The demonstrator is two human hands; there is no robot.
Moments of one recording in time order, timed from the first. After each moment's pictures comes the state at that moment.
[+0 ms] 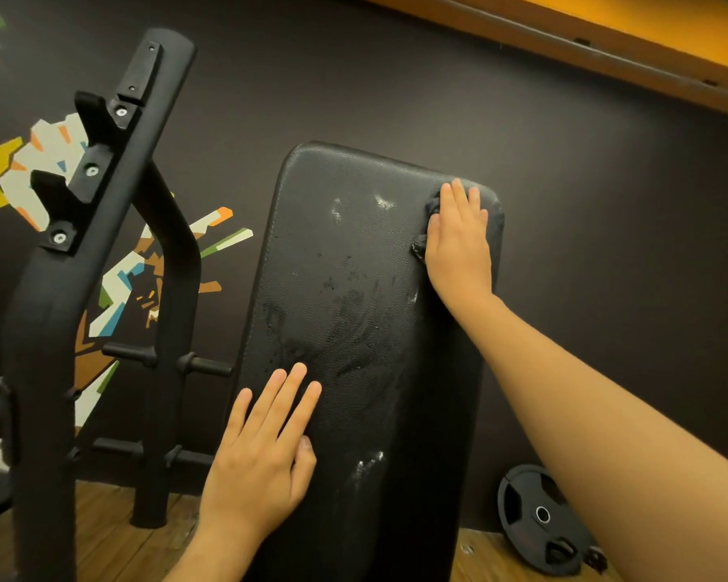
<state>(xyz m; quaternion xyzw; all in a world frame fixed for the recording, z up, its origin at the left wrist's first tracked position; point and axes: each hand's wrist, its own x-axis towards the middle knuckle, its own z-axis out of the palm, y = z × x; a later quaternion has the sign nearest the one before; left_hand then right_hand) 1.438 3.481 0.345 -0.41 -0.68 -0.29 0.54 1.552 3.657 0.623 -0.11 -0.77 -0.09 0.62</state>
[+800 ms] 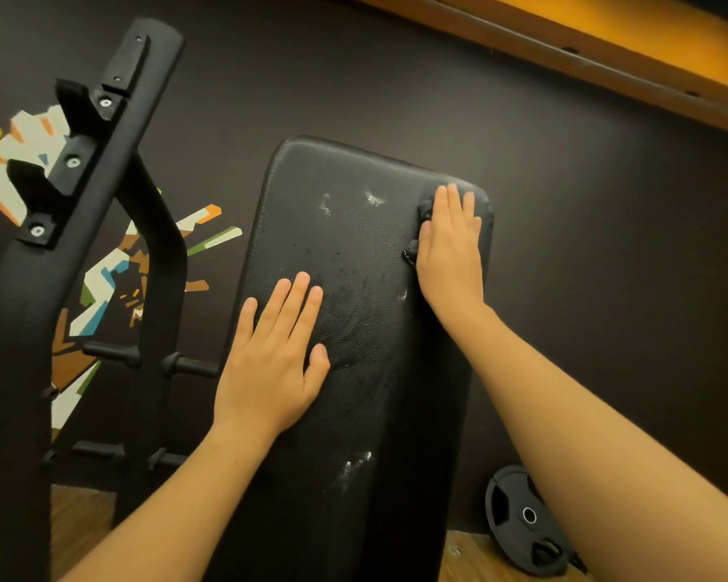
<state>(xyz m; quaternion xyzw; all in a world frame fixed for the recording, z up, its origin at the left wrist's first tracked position) 1.431 3.495 0.440 -0.35 -0.69 -0.28 0.56 1.555 3.656 0.609 -0.12 -0.77 -0.10 0.62</state>
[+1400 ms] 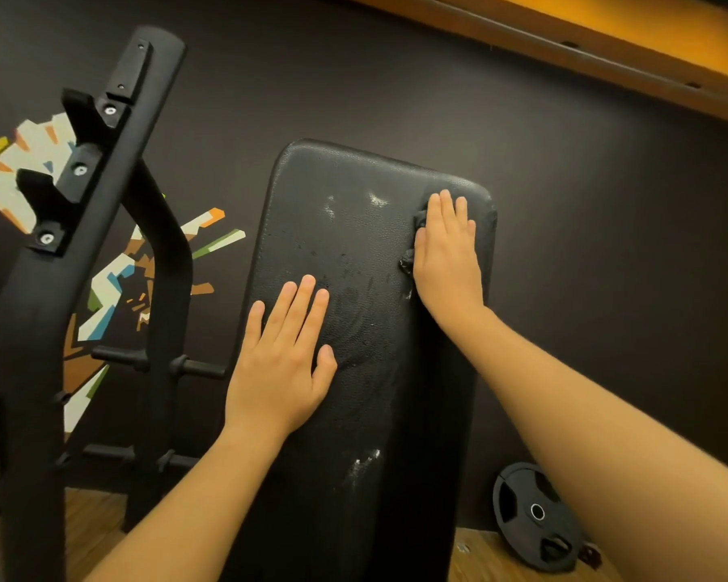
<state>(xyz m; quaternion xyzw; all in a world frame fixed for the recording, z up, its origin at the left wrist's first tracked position) 1.430 3.496 0.440 -0.36 -0.68 -0.28 0.57 1.551 3.653 0.601 -0.14 -0.78 -0.13 0.60</state>
